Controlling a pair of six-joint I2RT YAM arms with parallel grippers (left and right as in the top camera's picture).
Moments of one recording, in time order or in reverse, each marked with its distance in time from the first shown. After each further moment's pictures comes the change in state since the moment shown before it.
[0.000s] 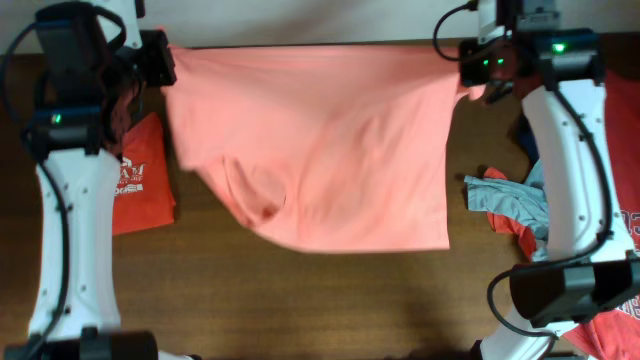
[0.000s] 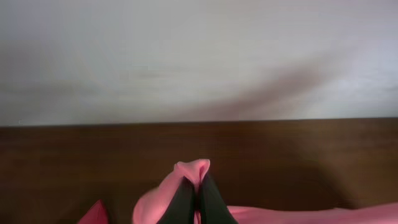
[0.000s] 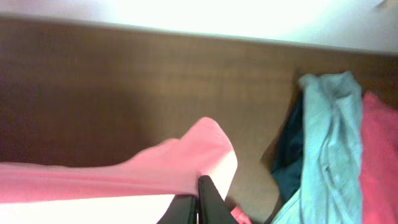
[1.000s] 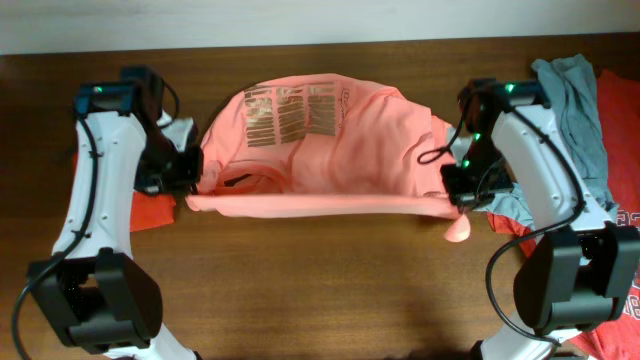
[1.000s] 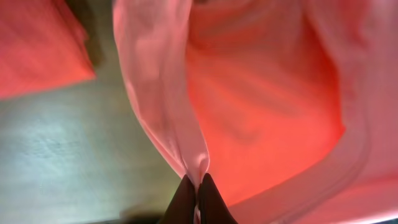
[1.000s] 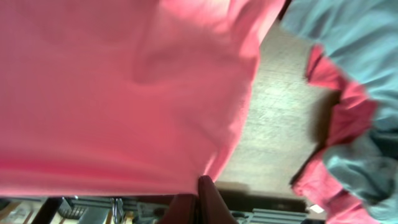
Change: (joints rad) left arm -0.019 0.211 -0.037 -0.945 -0.071 0.073; right arm -0.008 -0.033 -0.573 -0.399 -0.131 -0.006
